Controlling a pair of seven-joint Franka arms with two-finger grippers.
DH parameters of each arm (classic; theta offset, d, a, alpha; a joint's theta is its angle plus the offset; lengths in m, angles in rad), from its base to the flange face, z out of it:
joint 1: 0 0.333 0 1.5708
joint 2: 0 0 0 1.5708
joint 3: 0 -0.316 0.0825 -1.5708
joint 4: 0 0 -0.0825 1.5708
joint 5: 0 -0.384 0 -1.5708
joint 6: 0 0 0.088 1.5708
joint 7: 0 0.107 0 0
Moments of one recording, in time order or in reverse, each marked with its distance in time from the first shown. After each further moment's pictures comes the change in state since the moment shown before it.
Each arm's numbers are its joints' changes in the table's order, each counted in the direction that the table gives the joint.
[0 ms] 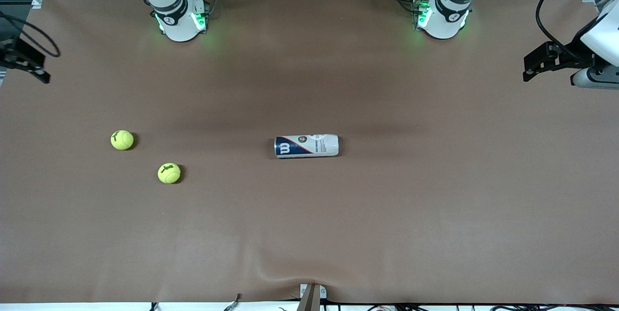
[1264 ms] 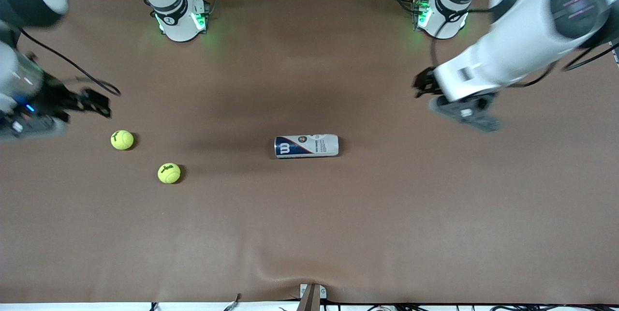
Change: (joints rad) left arm -0.256 -0.231 0.079 0.025 0.119 0.141 -0.027; right arm 0.083 -0.197 -0.023 -0.080 -0.040 0.114 0.139
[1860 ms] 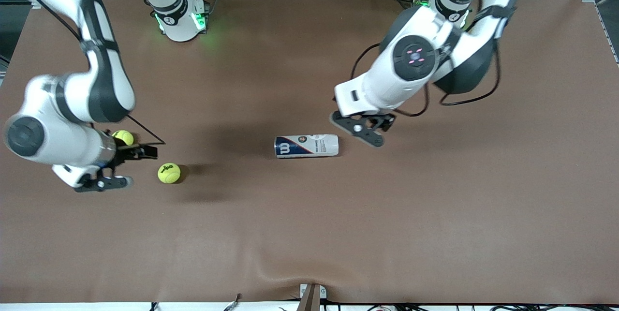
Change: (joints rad) left arm -0.230 -0.222 -0.002 0.073 0.002 0.212 -0.057; right arm 0.002 -0.272 0.001 -0.099 -0.037 0.264 0.000
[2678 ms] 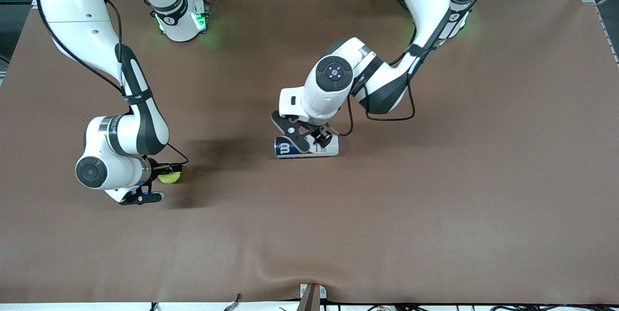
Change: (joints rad) left arm -0.203 -0.249 -0.051 0.108 -0.045 0.296 0.230; right arm 0.000 -0.213 0.001 -0.014 -0.035 0.157 0.000
